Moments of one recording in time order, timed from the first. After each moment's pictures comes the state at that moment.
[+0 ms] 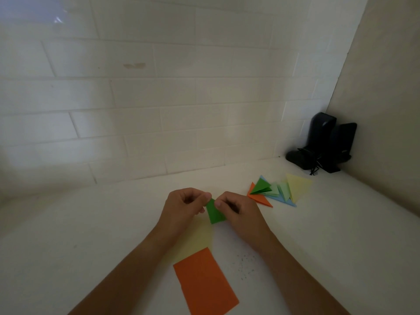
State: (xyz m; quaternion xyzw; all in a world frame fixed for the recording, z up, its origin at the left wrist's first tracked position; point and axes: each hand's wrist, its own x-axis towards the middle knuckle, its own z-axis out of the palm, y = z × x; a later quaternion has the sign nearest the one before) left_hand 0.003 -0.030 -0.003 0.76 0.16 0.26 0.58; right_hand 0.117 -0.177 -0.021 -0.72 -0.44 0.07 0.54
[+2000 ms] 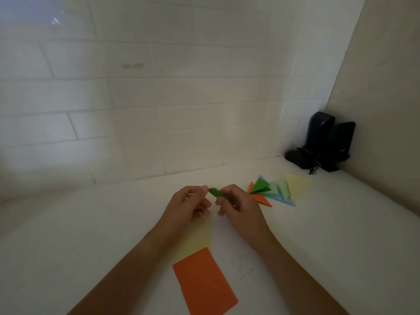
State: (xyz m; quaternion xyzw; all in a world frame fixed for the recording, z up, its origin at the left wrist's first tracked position) left_hand 0.008 -0.032 -0.002 0.67 0.18 0.20 0.69; right_hand 0.112 -0.177 -0.016 -0.73 -0.38 0.07 0.57
